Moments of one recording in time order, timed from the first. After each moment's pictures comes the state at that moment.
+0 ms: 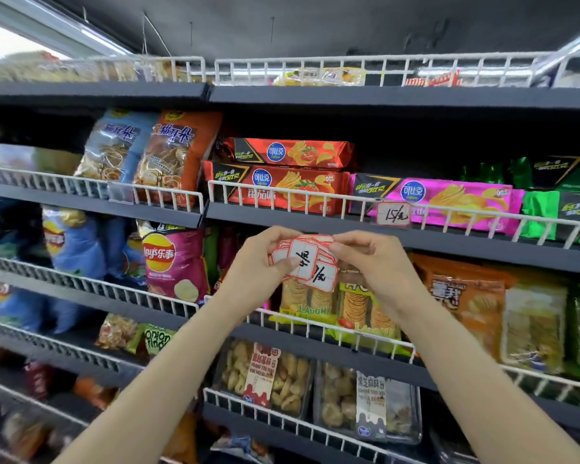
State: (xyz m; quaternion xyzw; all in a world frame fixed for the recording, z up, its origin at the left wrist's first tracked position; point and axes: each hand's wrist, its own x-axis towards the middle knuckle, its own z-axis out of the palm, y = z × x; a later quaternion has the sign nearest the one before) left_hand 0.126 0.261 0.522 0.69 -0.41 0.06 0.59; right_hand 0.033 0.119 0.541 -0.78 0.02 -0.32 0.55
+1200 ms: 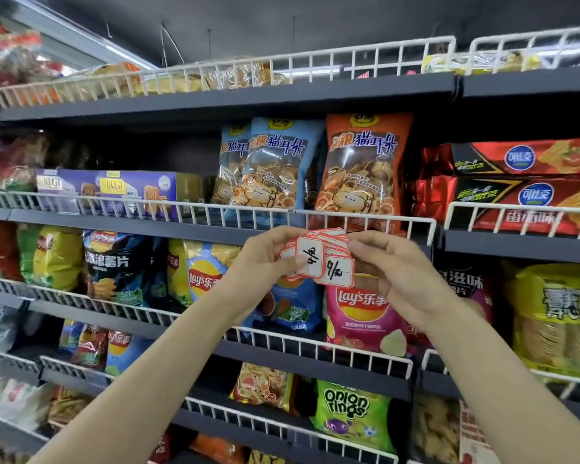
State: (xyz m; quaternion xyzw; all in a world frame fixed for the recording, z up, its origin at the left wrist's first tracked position) left_hand 0.416 0.512 0.535 0.60 -0.45 -0.08 0.65; right_hand 0.311 0.356 0.543 -0.69 -0.01 -0.26 0.68
